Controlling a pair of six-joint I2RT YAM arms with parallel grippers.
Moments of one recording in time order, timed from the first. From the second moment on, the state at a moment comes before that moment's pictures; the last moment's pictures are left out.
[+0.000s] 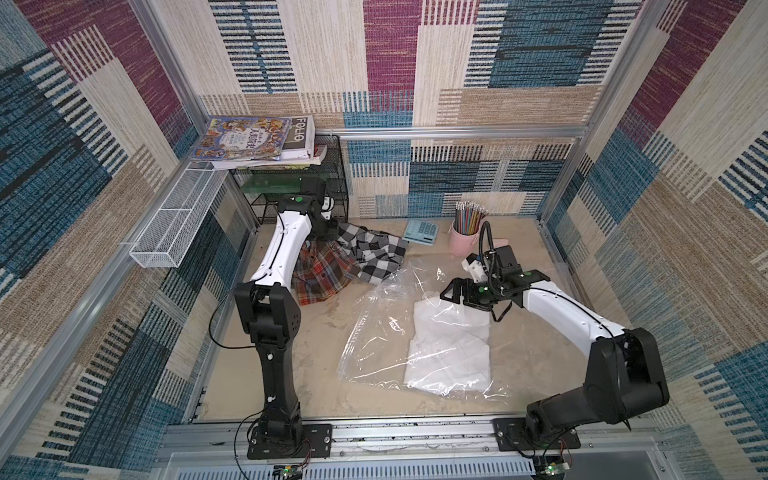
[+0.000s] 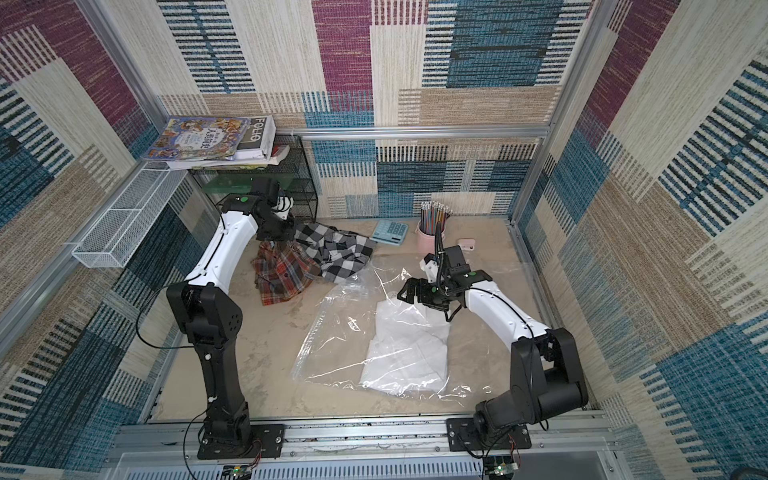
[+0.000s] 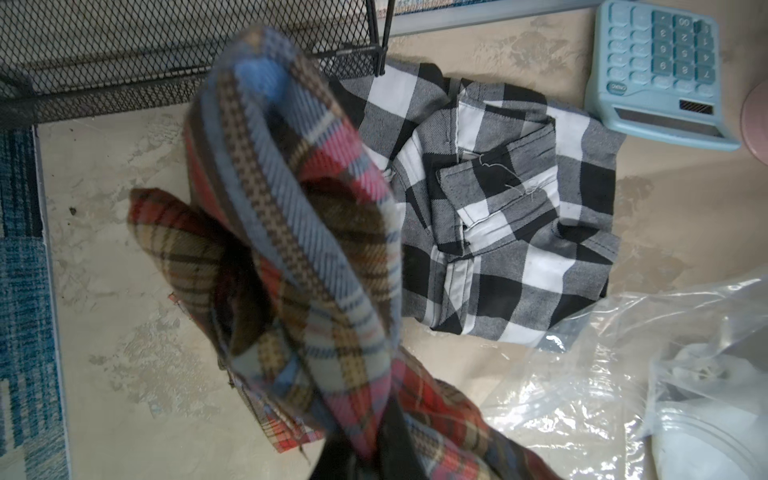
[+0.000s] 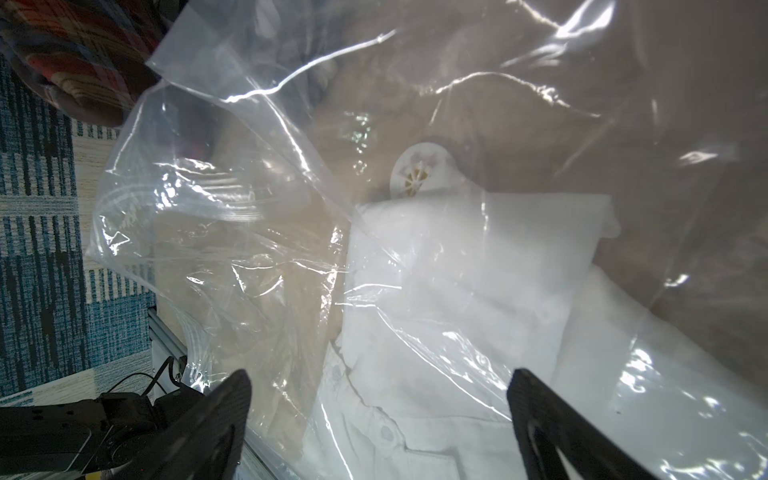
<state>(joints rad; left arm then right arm) -0.13 2.13 2.26 -1.17 0.03 0.02 0.29 1.48 1.02 -0.57 -0.48 0.36</state>
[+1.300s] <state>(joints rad) -0.46 2.47 2.54 -1.21 0.00 0.09 0.12 1.44 0.78 -0.62 -0.49 0.29</state>
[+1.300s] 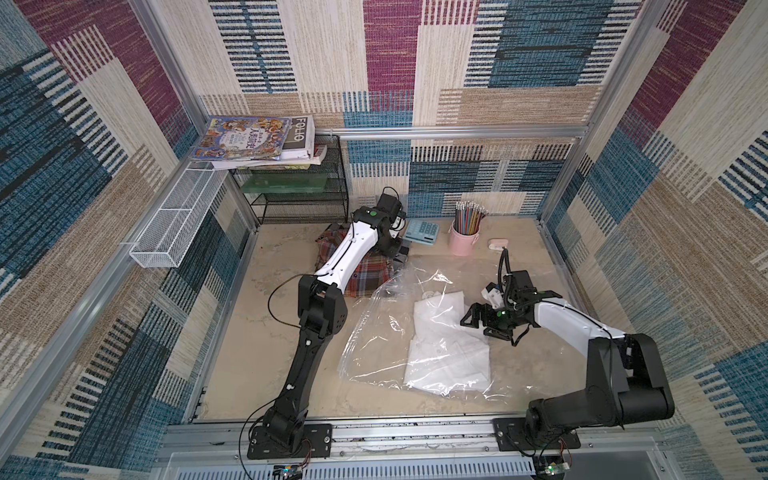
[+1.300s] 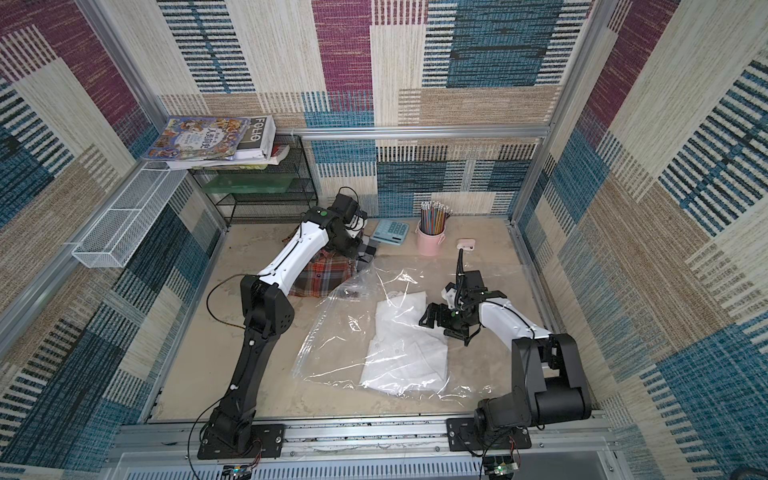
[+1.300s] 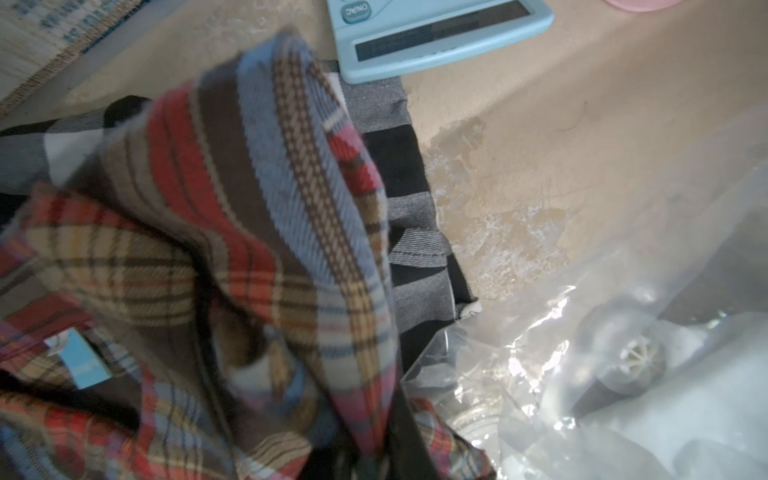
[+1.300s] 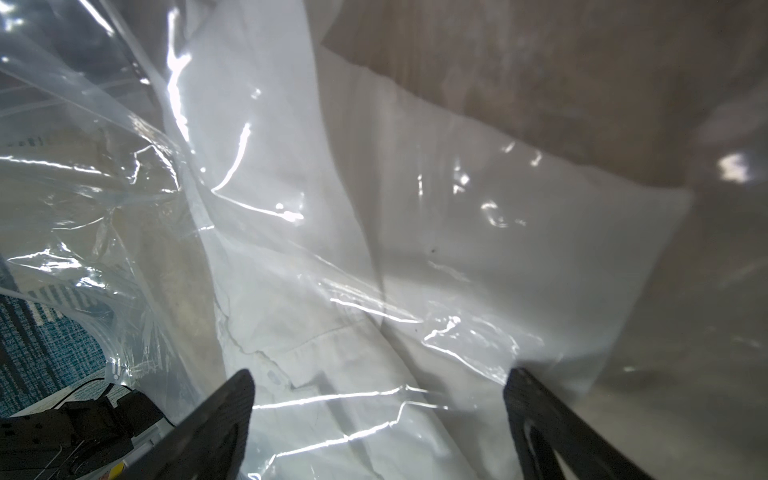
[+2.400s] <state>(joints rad) -0.25 1.55 1.12 -0.87 0.43 -0.43 0.60 1.55 1.27 -0.64 -0.43 0.49</state>
